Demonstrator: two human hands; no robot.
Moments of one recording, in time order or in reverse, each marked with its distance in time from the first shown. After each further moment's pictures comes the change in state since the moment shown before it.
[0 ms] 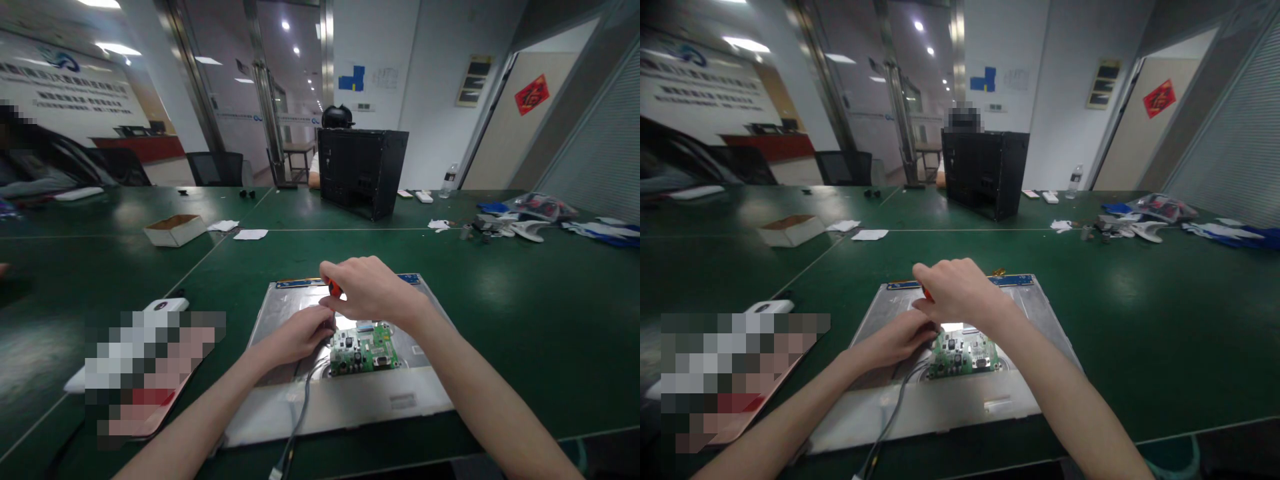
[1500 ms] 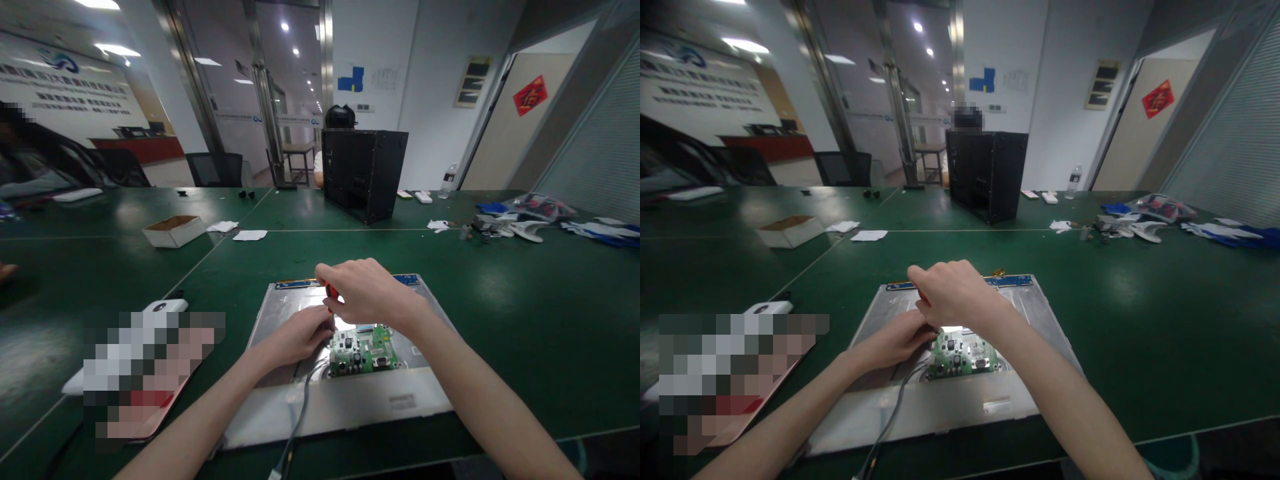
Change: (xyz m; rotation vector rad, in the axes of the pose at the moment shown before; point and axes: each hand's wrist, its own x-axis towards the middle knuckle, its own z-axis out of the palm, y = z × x) left_hand 0.000 0.001 0.001 0.024 0.039 0.026; right_hand -0.001 -0.004 -0.001 0.017 -0.009 -0.016
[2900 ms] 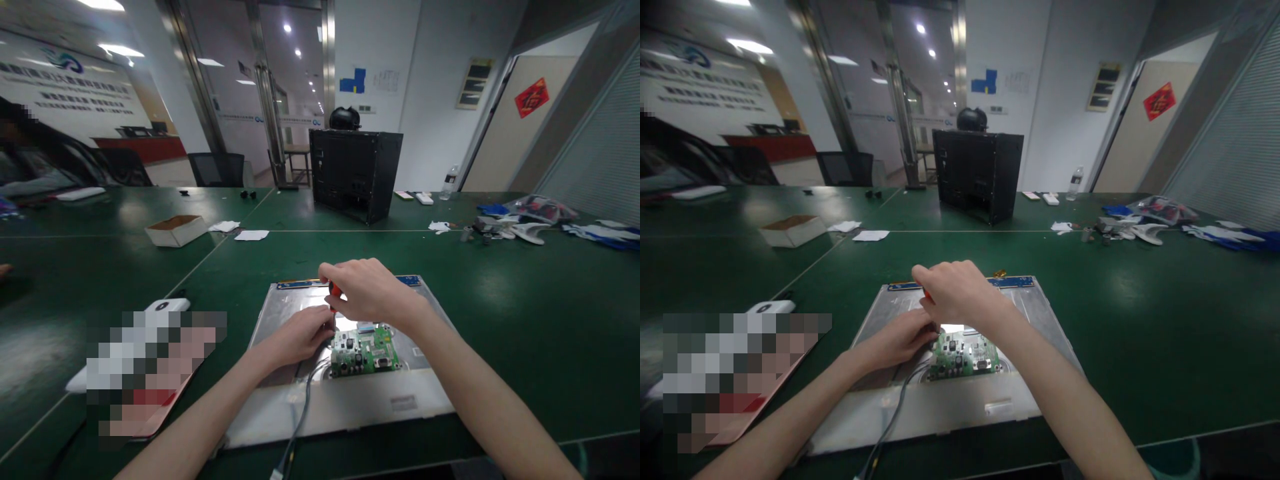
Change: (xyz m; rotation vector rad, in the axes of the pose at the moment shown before) left_hand -0.001 0.004 -0.003 0.041 -0.010 0.008; right_hand 0.003 0.003 0.005 0.004 0.011 0.022
